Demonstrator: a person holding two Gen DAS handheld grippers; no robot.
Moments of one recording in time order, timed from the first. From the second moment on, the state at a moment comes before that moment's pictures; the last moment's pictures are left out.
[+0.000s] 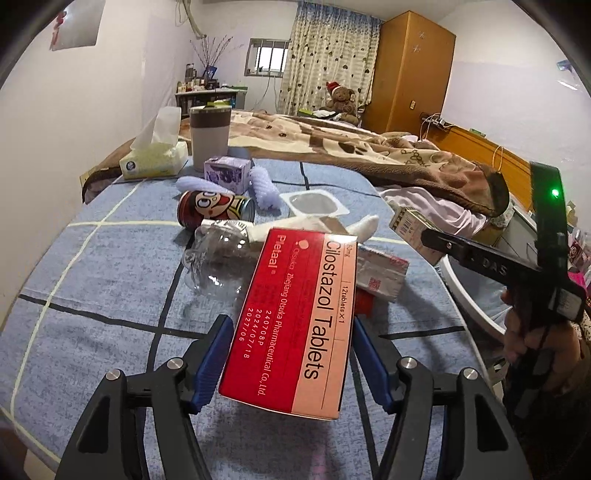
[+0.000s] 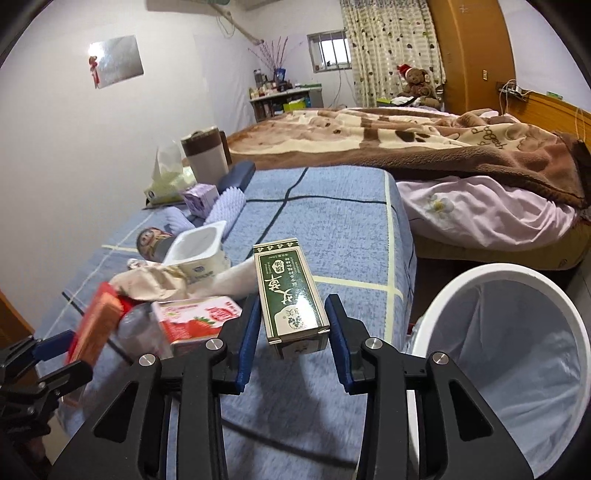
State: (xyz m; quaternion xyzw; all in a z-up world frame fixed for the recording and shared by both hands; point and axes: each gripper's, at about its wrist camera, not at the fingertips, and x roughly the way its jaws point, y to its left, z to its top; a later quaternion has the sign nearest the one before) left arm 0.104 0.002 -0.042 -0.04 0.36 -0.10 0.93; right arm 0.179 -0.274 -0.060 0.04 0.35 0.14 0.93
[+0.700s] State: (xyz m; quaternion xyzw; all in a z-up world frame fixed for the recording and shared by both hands) left arm 0.090 -0.047 0.003 -0.01 0.32 -0.16 0.93; right arm 0.122 -0.313 -0.023 0.08 0.27 0.09 0.95
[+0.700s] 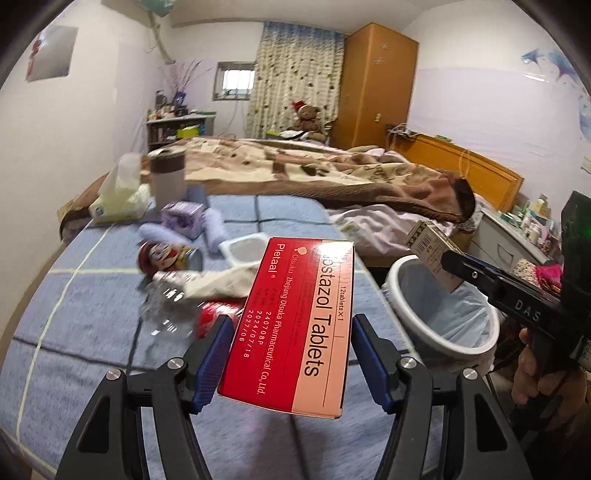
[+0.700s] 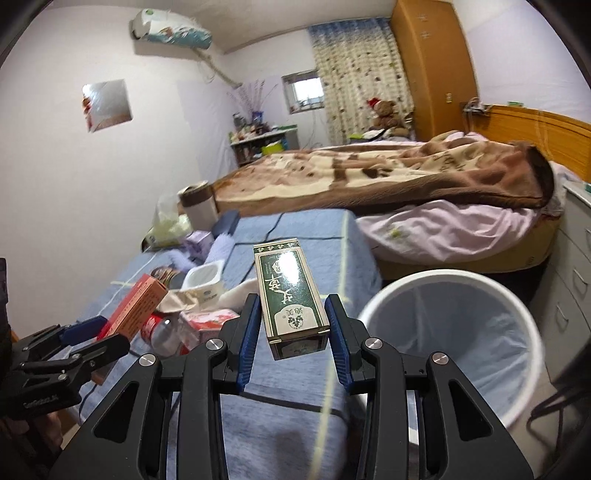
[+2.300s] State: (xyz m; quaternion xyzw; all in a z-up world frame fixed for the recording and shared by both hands) left arm 0.173 -0.238 -0.020 0.04 0.36 -0.30 0.88; right arm 0.121 -0.423 -0.066 0.10 0.35 -0.14 0.92
